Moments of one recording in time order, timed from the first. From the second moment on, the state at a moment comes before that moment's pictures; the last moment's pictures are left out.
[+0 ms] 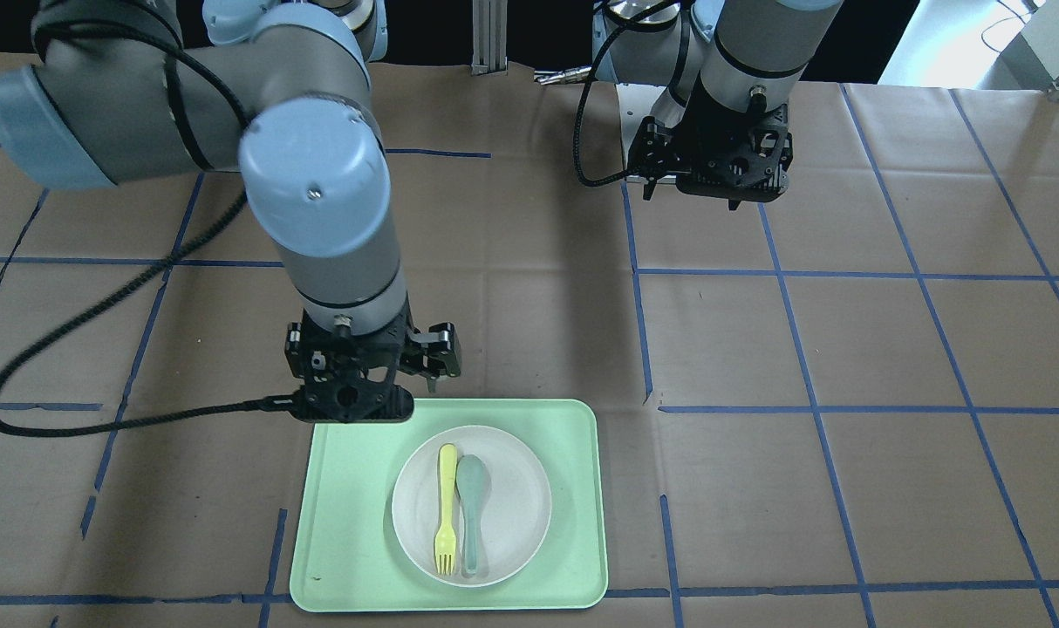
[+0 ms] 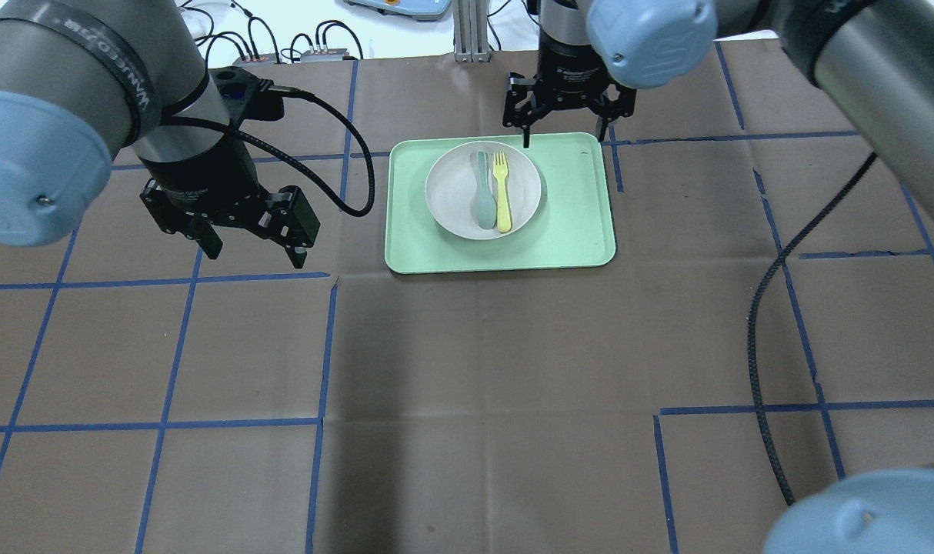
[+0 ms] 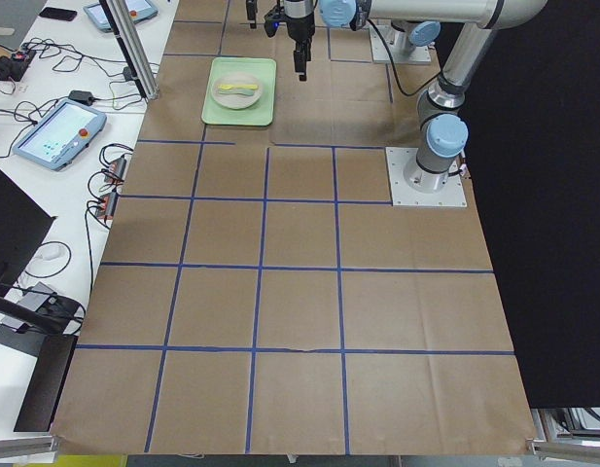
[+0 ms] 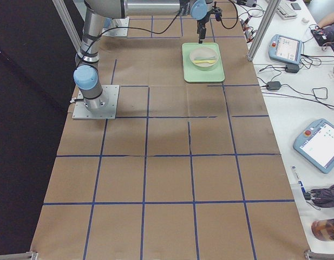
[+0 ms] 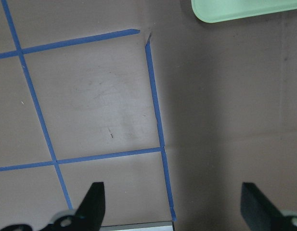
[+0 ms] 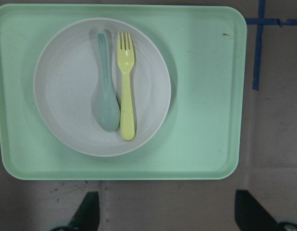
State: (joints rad) left arm -1.63 -1.53 -1.65 -1.67 1.60 0.08; right arm 1.83 -1.09 1.24 -1.73 -1.59 0.25
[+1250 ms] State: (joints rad) left arm -1.63 -1.53 -1.66 -1.67 1.59 0.07; right arm 1.86 -0.86 1.24 -1.91 -1.60 0.29
